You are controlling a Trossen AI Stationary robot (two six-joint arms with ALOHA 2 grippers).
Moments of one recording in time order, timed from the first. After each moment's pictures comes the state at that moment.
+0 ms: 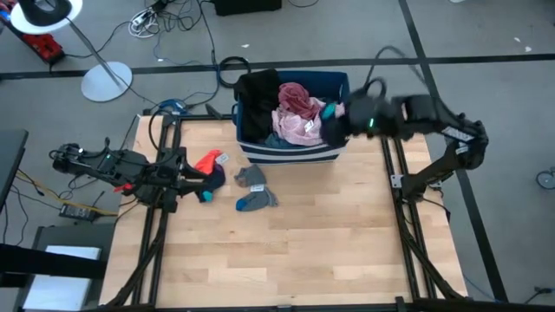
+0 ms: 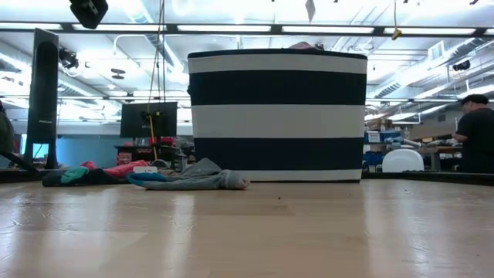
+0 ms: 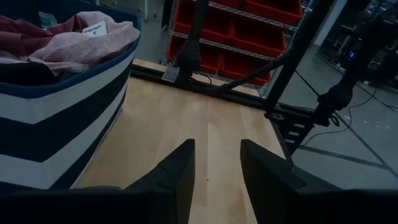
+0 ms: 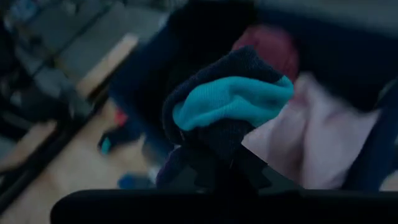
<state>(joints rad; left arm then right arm) -0.31 0.48 0.71 -0.44 -0.28 -0.35 -0.03 1.42 1.93 -1.28 0.53 0.79</state>
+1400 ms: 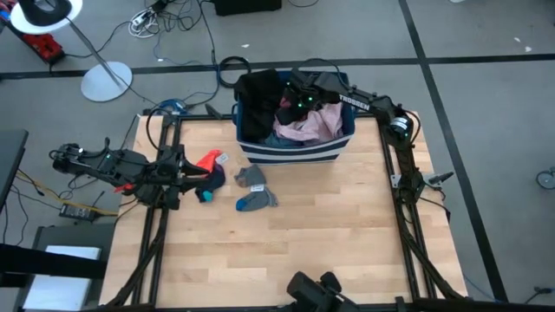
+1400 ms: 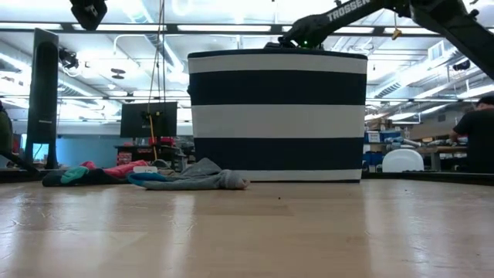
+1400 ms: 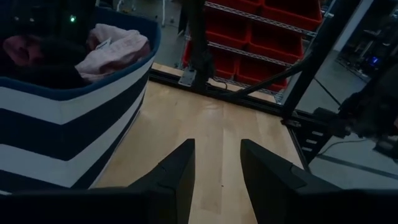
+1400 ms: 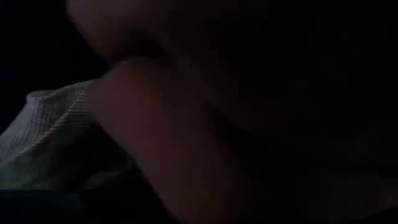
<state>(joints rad) -0.31 0.48 0.71 -0.44 -0.36 -0.35 -0.62 2.10 1.96 -1.02 -0.14 0.42</state>
